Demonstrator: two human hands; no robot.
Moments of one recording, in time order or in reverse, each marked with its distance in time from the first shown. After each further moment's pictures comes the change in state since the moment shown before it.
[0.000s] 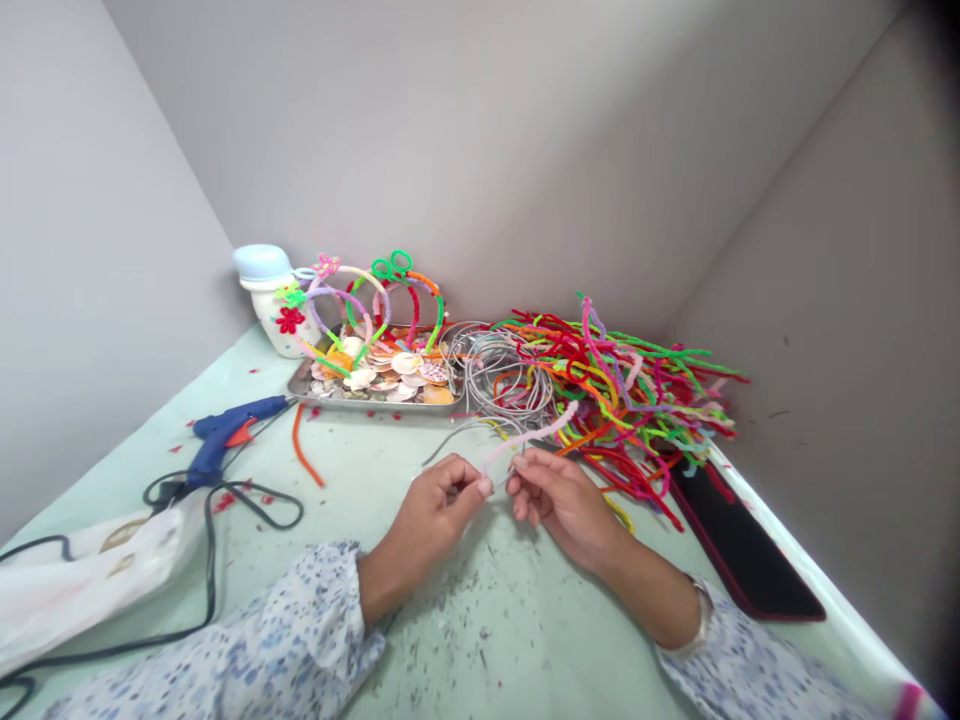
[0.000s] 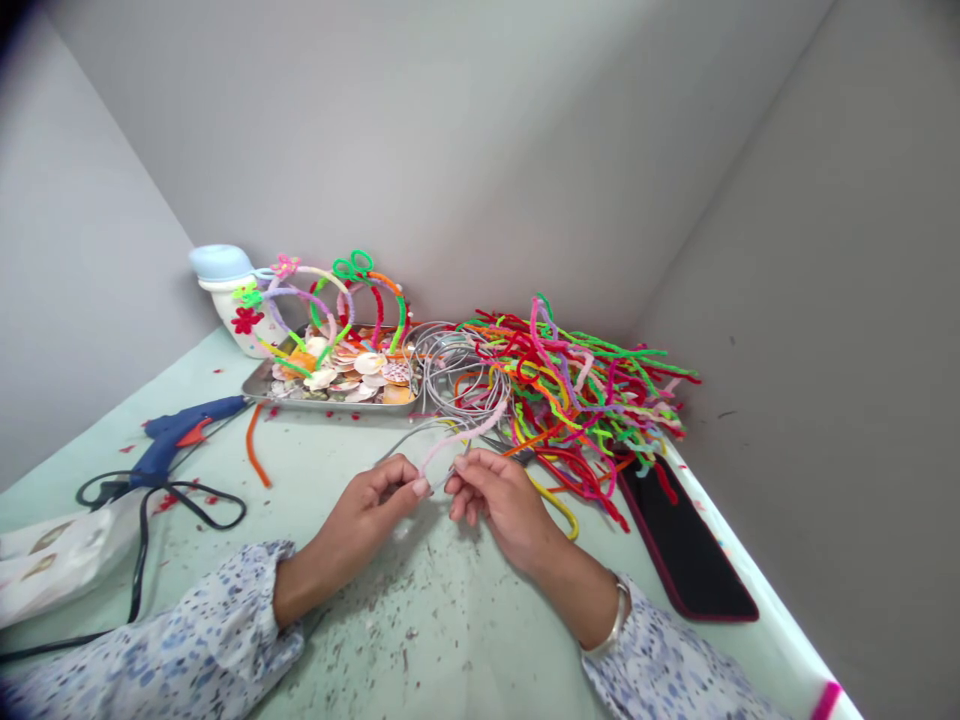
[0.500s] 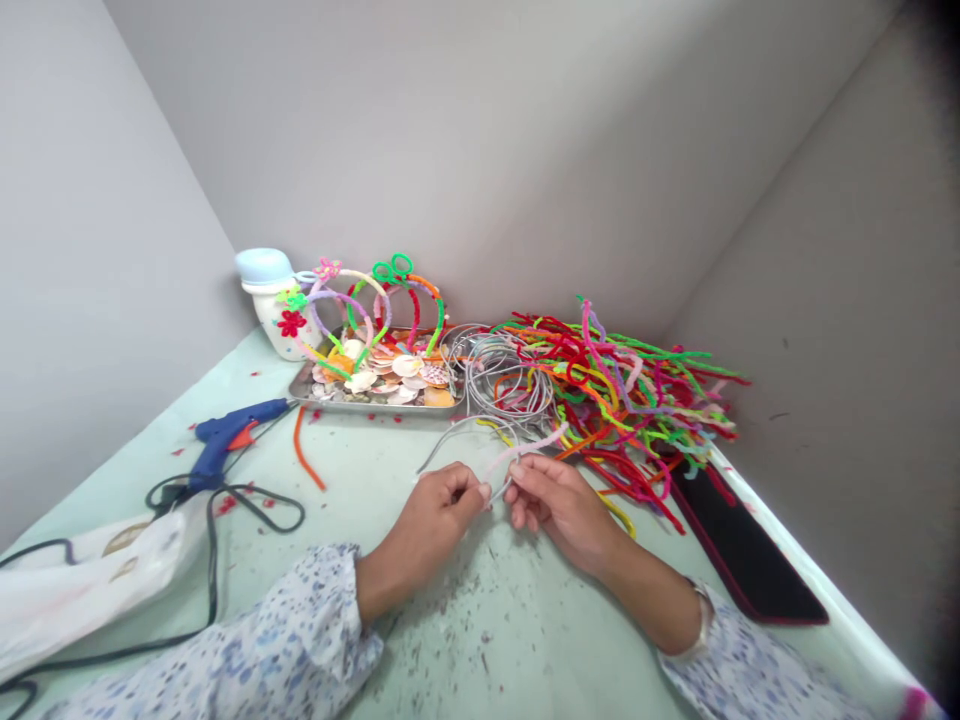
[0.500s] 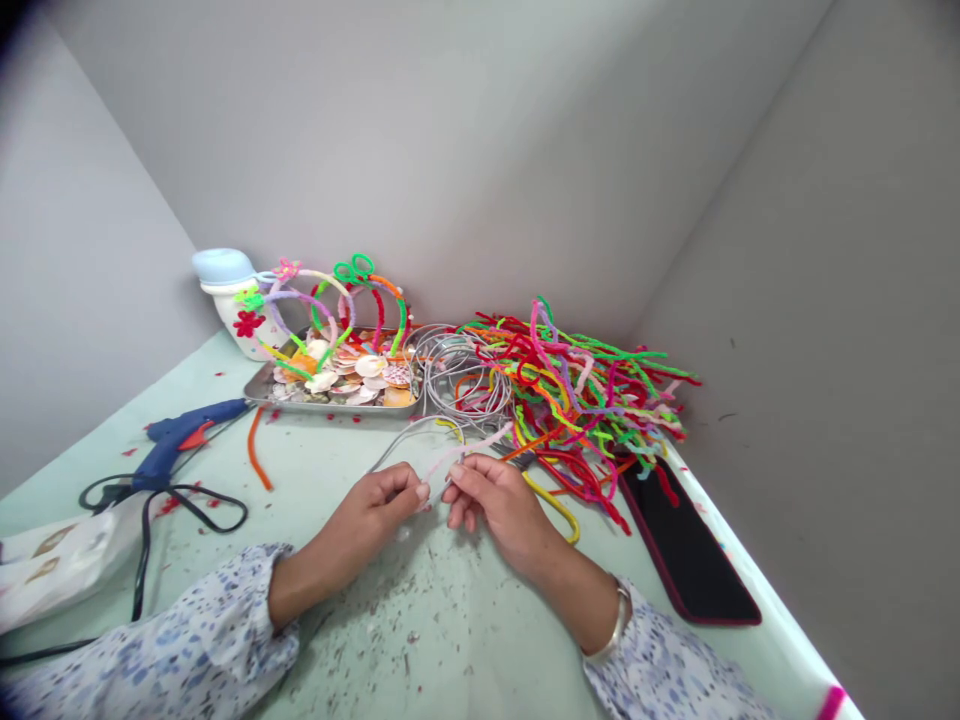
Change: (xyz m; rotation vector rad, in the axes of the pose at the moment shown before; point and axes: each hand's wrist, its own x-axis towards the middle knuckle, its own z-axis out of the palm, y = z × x) left_hand 0.003 -0.004 0.001 0.026 -0.052 -0.089; right_hand 0.000 0.001 -0.001 -0.062 -0.046 0.009
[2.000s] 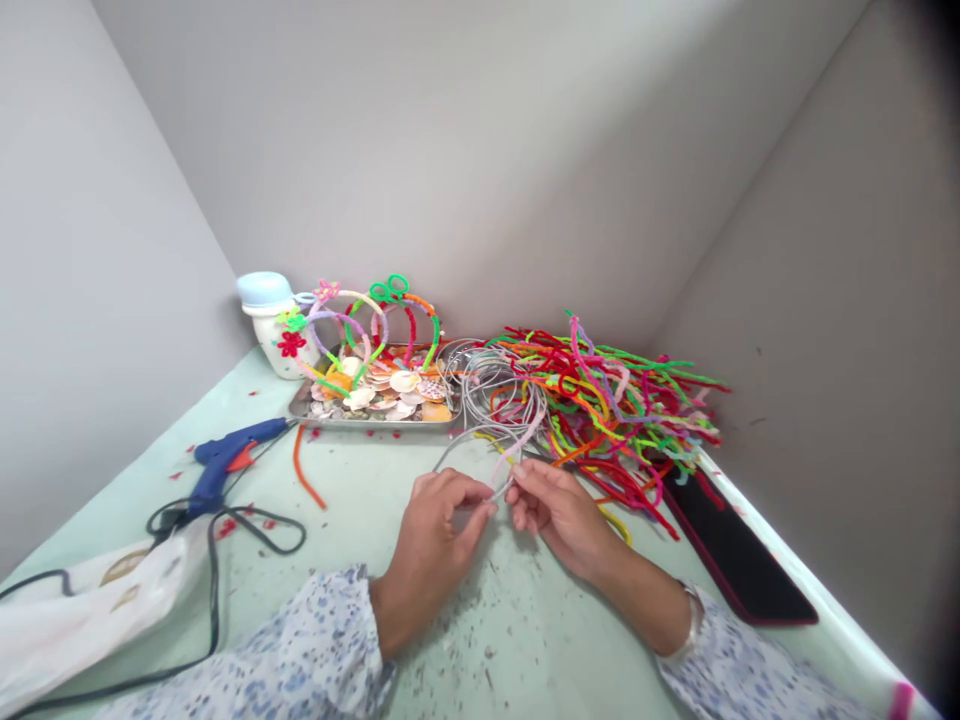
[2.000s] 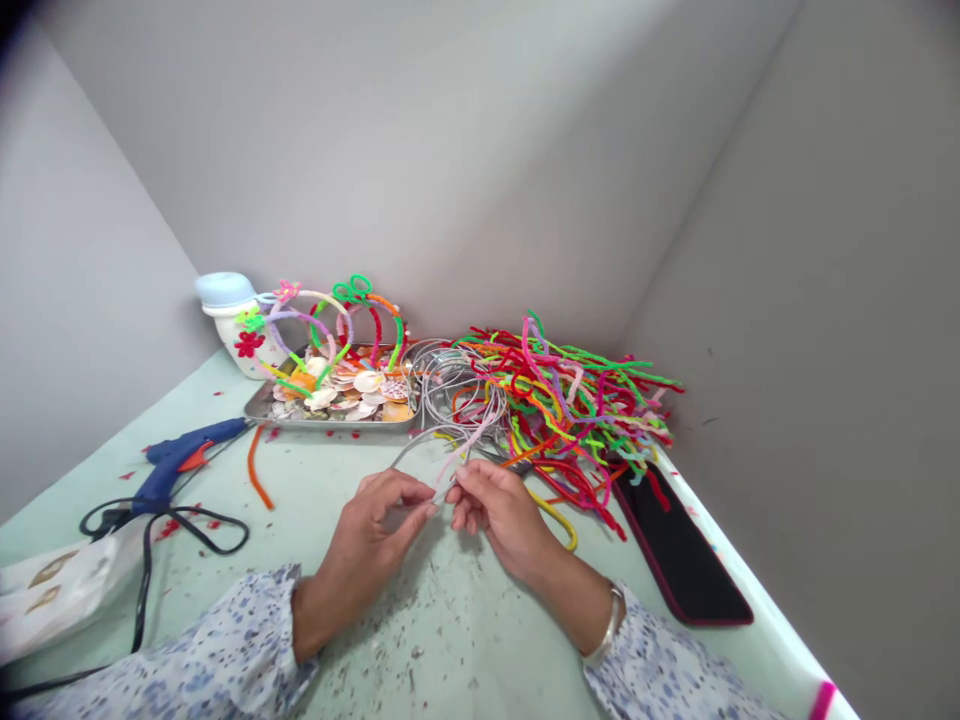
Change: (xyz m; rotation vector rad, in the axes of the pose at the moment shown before) left_hand -0.009 0.000 0.004 0.373 0.294 0.406; right_hand 0.002 -0.001 0.003 0.110 0.052 -0.045
